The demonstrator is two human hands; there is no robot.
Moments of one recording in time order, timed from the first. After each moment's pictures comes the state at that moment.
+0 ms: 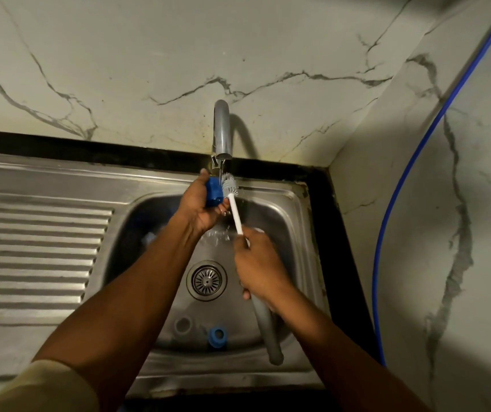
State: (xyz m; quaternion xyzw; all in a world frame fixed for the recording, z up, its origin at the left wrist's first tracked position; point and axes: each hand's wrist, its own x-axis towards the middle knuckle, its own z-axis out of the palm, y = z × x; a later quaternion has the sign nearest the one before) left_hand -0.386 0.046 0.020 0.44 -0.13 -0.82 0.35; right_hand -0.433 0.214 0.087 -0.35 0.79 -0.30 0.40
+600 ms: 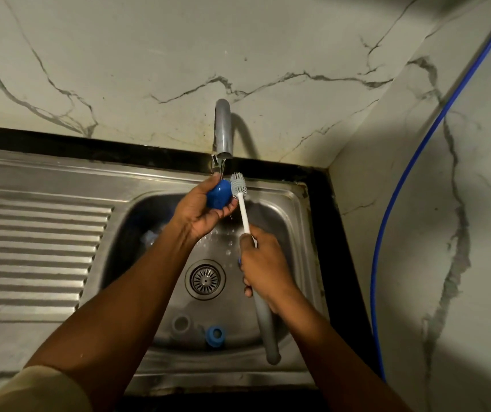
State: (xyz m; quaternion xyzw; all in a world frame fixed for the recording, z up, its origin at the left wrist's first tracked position) left_hand -0.374 0.055 0.016 0.35 -0.13 -0.86 0.36; right_hand -0.437 0.219 0.086 -0.31 0.78 -0.35 0.42
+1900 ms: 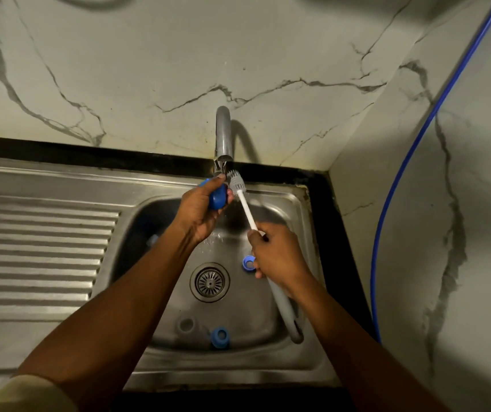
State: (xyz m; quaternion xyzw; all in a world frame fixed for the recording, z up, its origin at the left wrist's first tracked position) left_hand -0.367 0.068 0.038 0.35 -0.20 -0.82 0.41; right_hand -0.462 0.217 0.080 -0.38 0.78 -0.35 0.35
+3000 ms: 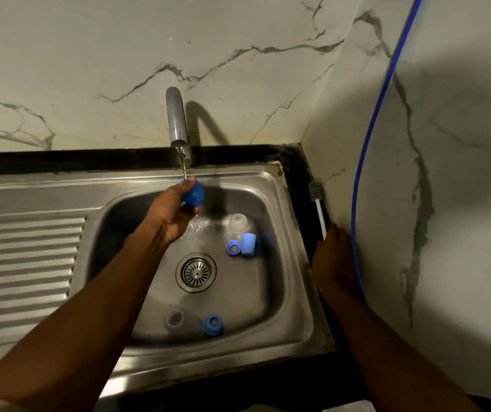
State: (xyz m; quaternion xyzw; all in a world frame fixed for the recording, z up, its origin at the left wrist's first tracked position) left_hand -0.372 0.073 0.016 0.46 -0.23 -0.80 0.32; right_hand -0.595 0.299 -0.048 -0.26 0.96 -0.13 0.03
